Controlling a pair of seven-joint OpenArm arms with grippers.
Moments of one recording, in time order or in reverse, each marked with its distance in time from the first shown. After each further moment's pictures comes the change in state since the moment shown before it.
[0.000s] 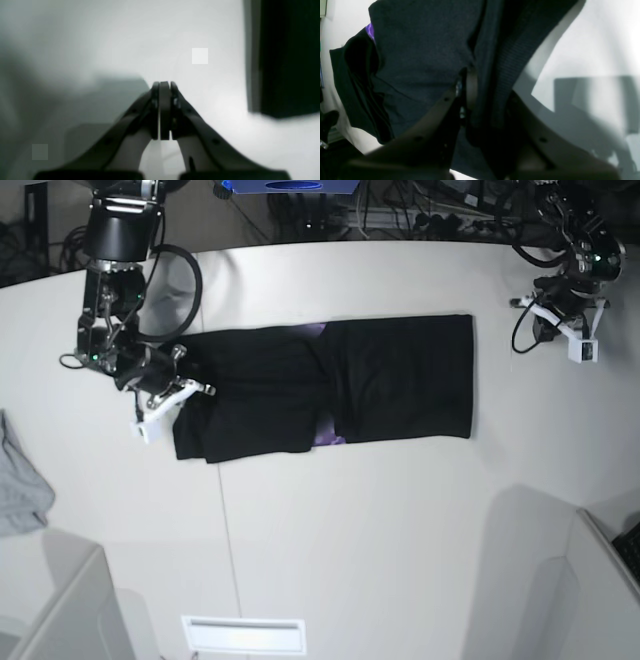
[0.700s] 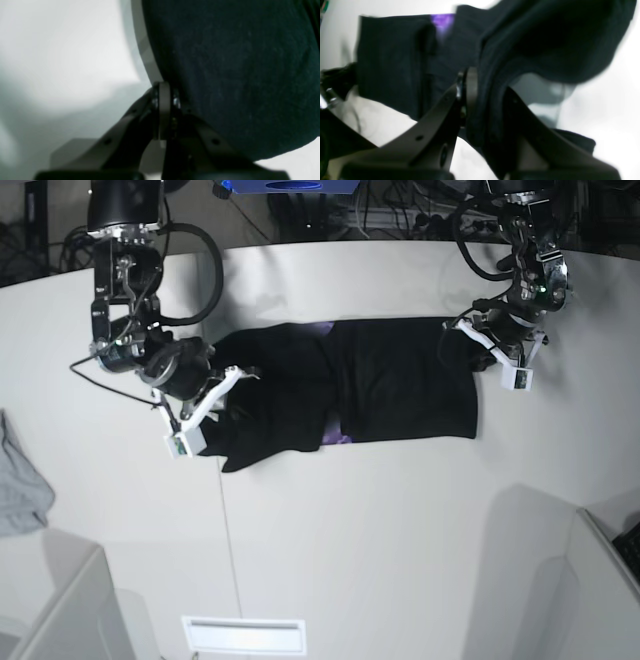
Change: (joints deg) left arm -2.2 -1.4 21.2 -5.0 -0.6 6.9 -9.6; right arm -5.7 1.2 -14.6 28.6 -2.3 -6.5 -1.5
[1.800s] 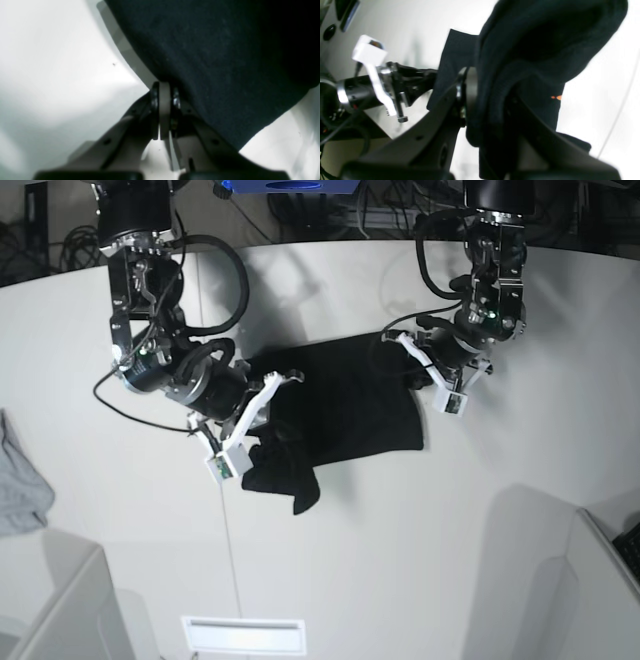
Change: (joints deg) left arm -5.7 -0.1 17.6 1.0 0.2 6.2 1.6; right arm 4.6 -1.1 -8.2 4.8 0.4 -0.1 0.1
